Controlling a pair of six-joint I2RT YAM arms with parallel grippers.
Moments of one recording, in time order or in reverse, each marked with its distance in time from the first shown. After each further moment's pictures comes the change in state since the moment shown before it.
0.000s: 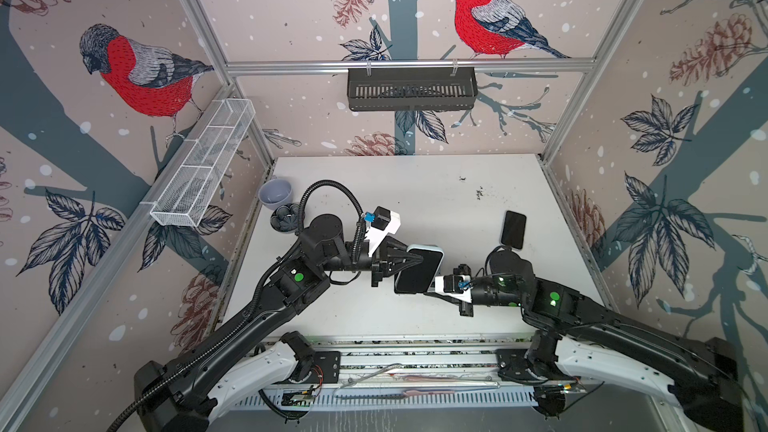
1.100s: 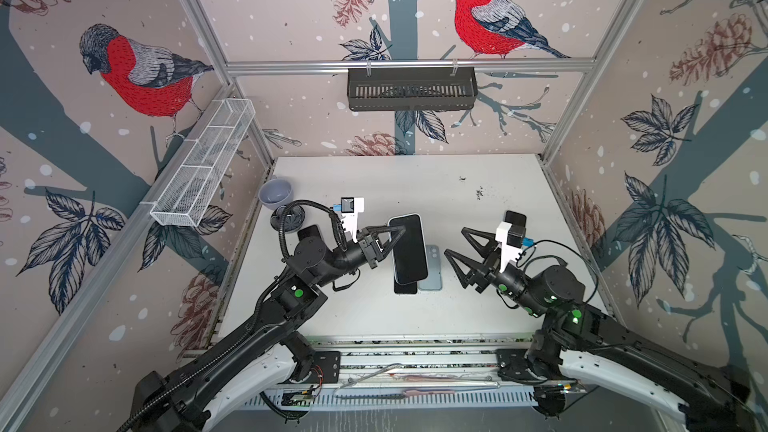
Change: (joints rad) left arm 0.011 -0.130 -0.237 0.371 -0.458 -0.707; right arm -0.034 -0.235 -0.137 0.406 0.422 0.816
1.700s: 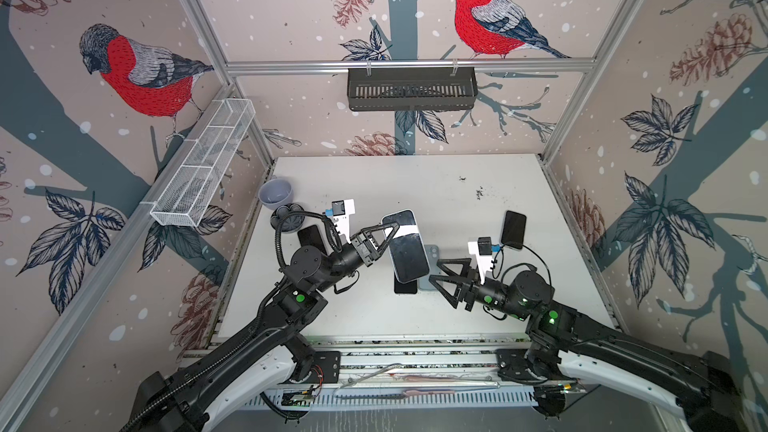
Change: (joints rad) left arm 0.000 -0.018 -0.072 0.126 -0.066 -0.154; right arm 0.004 0.083 -0.163 0.125 -0.229 0.278
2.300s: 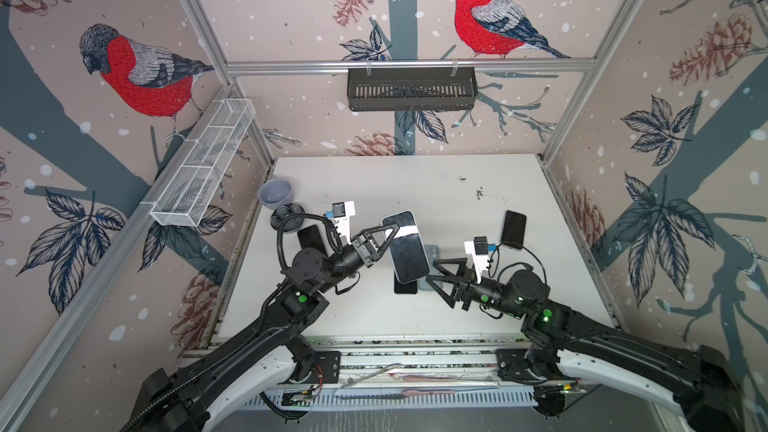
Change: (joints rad) left arm 0.000 0.011 -0.031 0.054 -0.001 -0.010; right arm -0.011 0.047 -0.014 0.072 -0.015 0.001
